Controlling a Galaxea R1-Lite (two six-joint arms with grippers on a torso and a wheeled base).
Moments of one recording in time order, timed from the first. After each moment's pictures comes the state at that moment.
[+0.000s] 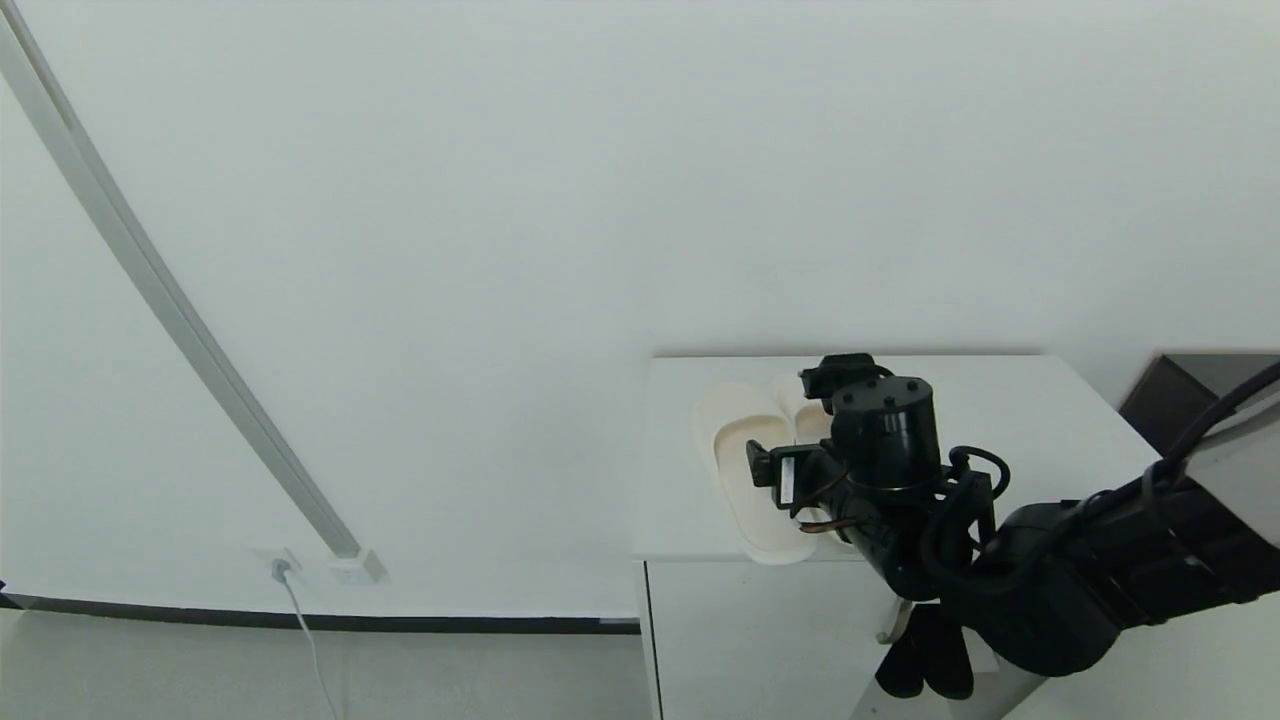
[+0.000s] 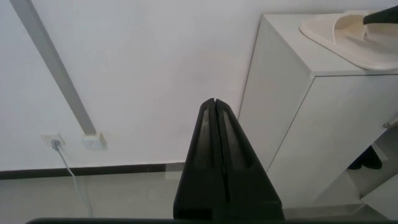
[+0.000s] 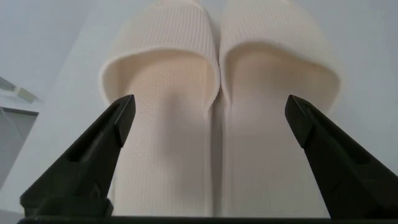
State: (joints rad) left arm 0.00 0.00 0.00 0.00 -0.04 -0.01; right arm 0.74 1.97 -0.95 -0.73 -0.55 0.21
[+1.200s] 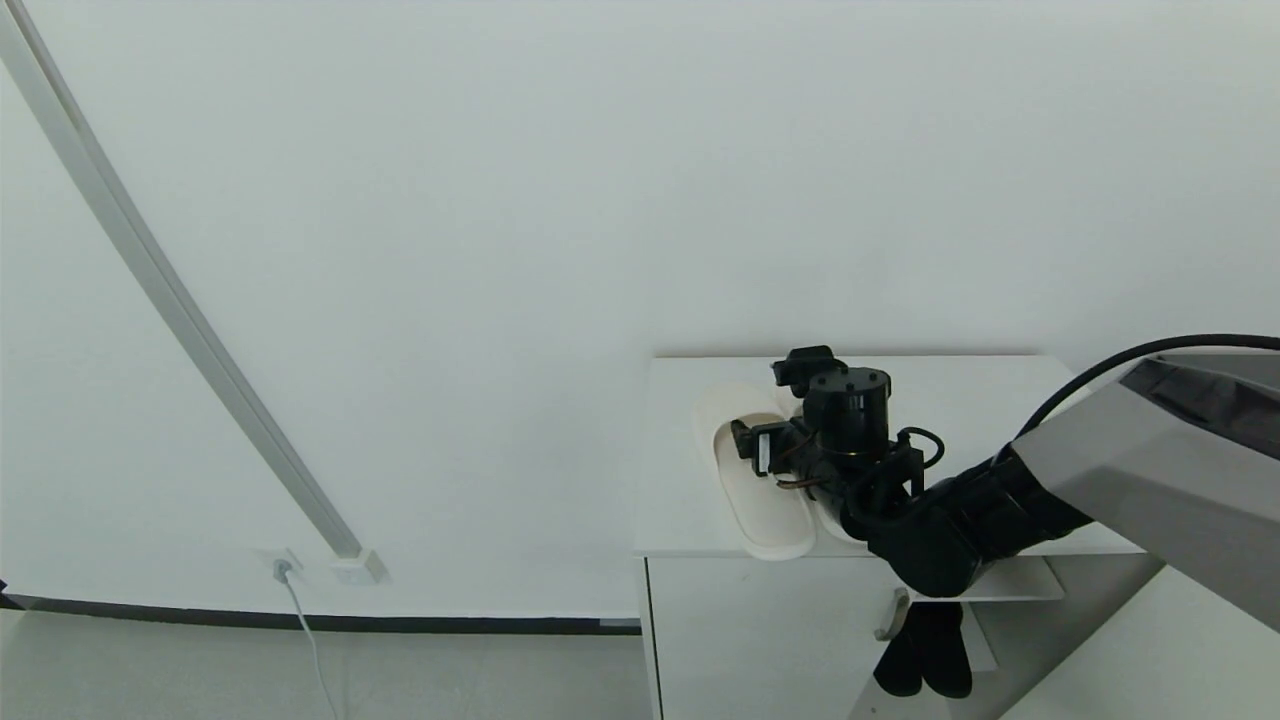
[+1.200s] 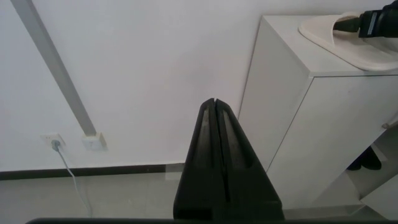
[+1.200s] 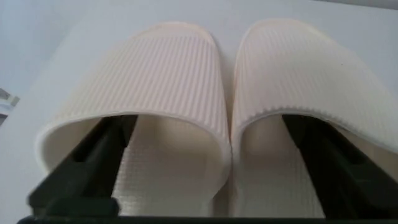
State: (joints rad) left arm 0.00 0.00 0.00 0.00 -0.04 -0.01; right arm 0.62 2.21 -1.18 -0.84 -0.39 0.10
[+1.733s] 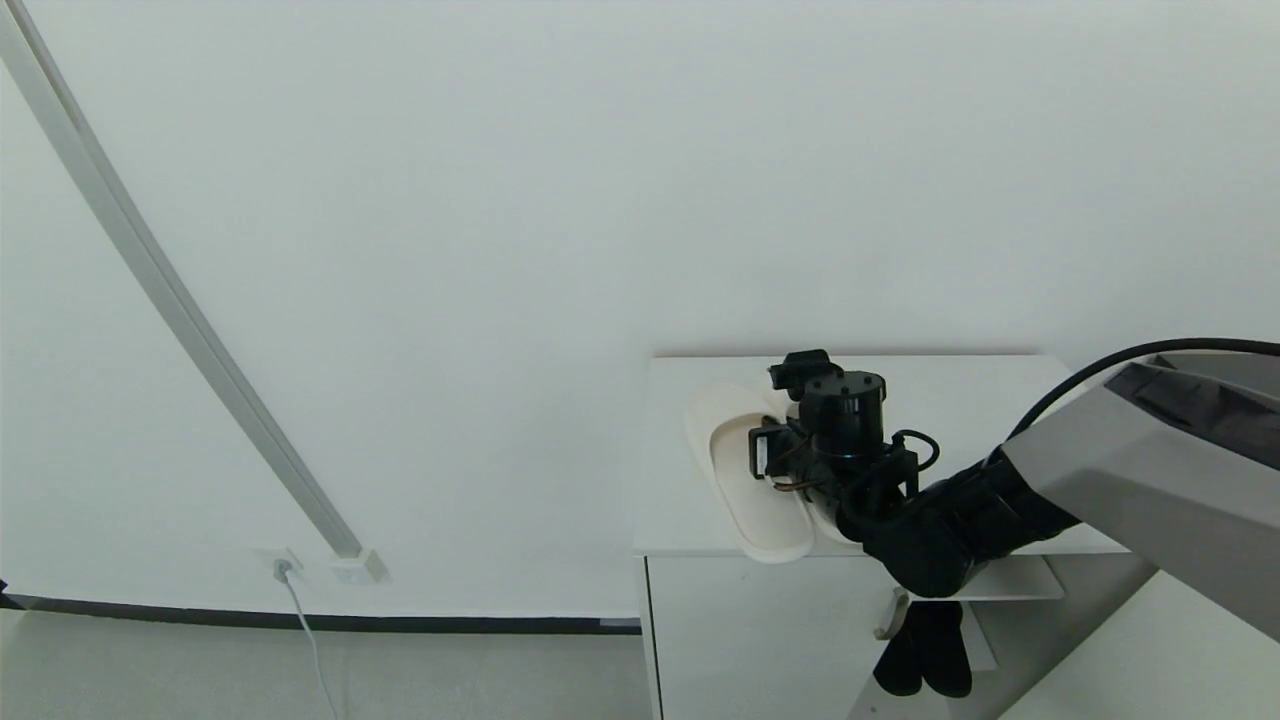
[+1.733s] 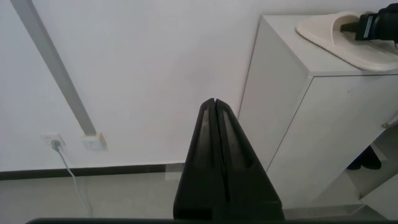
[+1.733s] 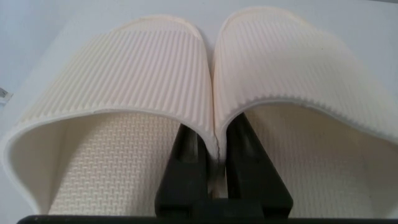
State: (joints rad) left arm 0.00 0.00 0.00 0.00 -0.04 -0.01; right arm 0.62 2.23 -1.19 -0.84 -0.39 0.10
